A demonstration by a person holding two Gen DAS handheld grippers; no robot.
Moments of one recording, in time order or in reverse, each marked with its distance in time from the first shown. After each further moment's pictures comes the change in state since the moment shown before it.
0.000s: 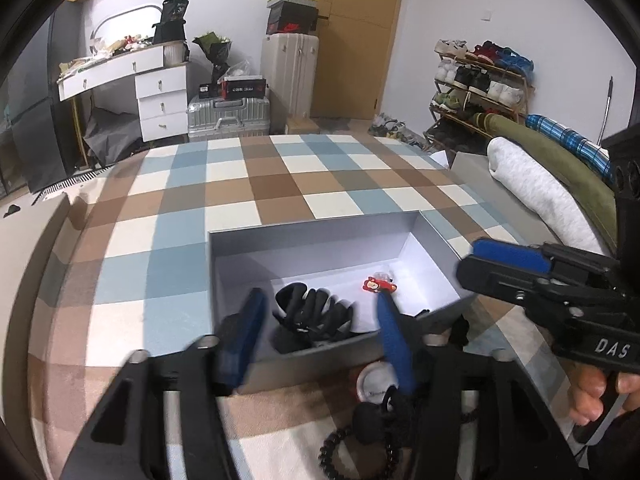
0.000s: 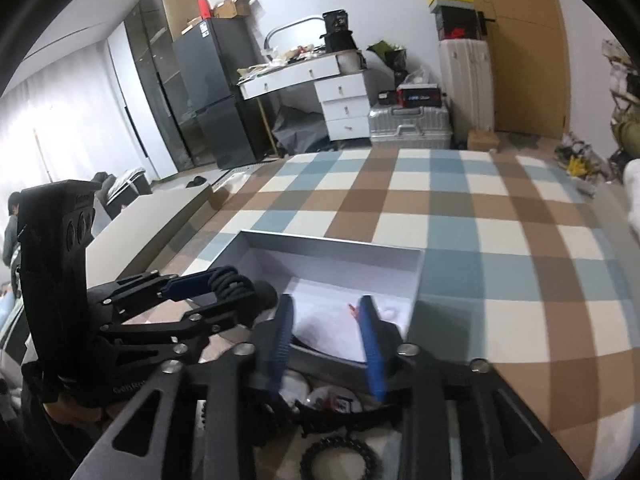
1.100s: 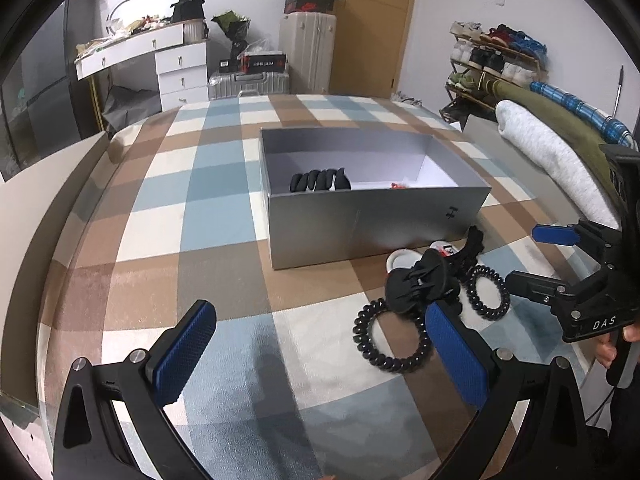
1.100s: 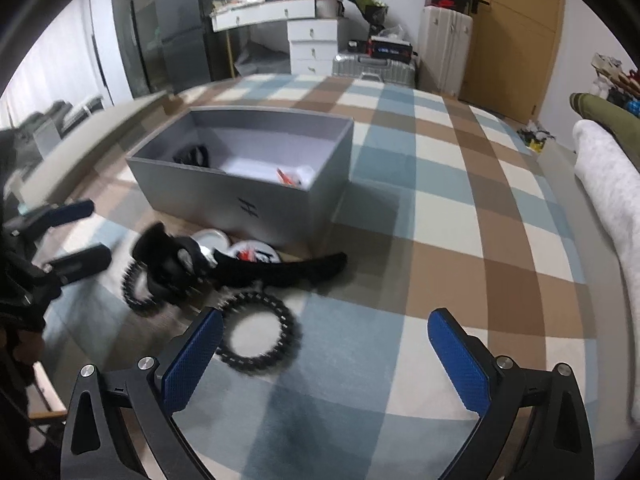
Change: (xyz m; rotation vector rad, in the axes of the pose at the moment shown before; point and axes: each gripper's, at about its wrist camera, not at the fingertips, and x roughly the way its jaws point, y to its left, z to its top) left arm -0.018 0.017 -0.061 -0.023 0.082 0.051; right arm -0.002 -0.016 -0.066 -0.112 0.237 -0.213
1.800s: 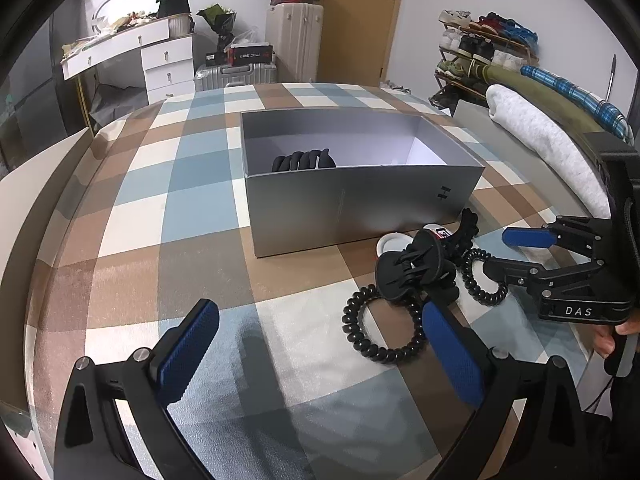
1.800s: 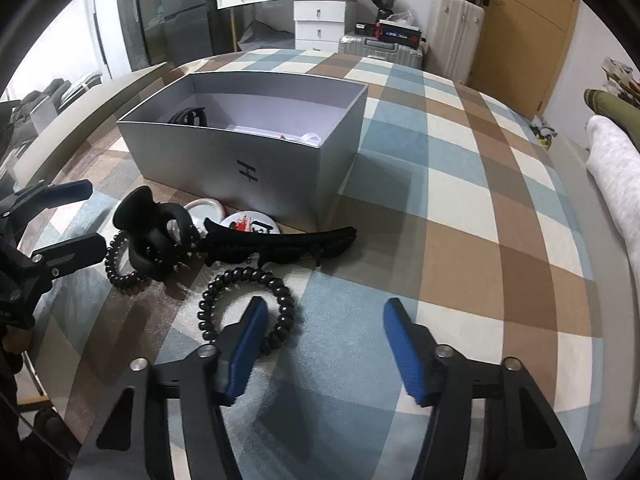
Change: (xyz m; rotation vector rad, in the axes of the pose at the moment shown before) left arm 0.006 -0.006 -0.004 0.032 0.030 -0.031; right arm 0.014 0.009 -0.006 -0.043 0.056 0.000
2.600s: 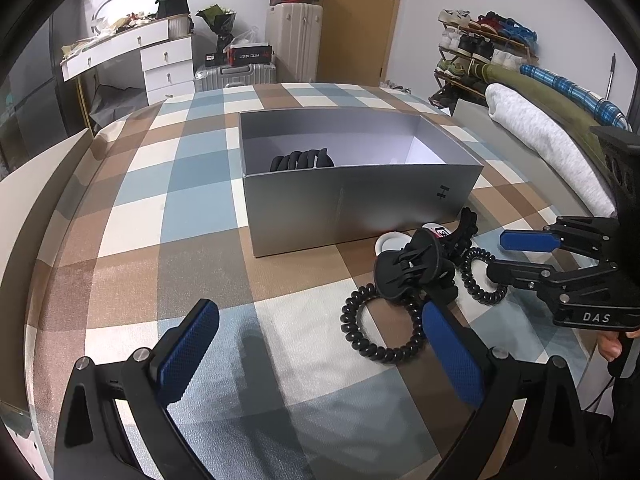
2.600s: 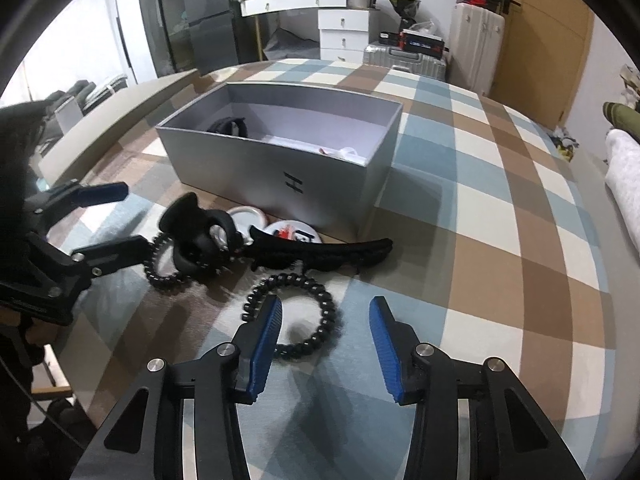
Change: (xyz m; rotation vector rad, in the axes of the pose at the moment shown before) left arm 0.000 -0.001 -0.001 0.003 -0.001 0.001; right arm -0.013 0.011 0.001 -0.026 -0.037 0.099
